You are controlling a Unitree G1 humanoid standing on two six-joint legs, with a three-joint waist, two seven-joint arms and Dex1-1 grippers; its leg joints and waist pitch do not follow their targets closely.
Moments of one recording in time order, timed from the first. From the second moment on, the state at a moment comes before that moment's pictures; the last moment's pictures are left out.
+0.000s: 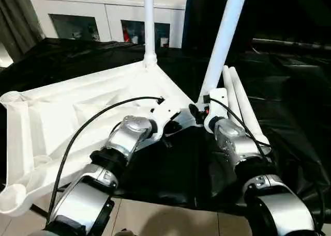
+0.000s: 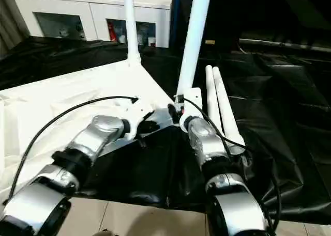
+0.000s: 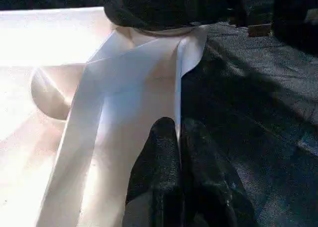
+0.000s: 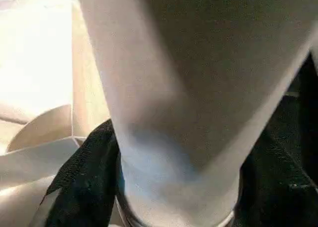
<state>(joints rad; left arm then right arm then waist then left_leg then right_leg) -0.77 0.12 -0.28 0.82 0.08 0.22 -0.68 -0.73 -0.04 -0.04 0.93 0.11 0.08 0.13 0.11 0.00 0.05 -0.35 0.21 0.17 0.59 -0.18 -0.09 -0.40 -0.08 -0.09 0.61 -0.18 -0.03</state>
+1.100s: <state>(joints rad) -0.81 0.30 -0.06 0.74 0.04 0.13 -0.45 -0.38 -0.16 0.14 0.39 0.03 0.09 0.41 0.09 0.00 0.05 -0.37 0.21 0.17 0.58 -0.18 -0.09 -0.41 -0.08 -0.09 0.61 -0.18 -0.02</state>
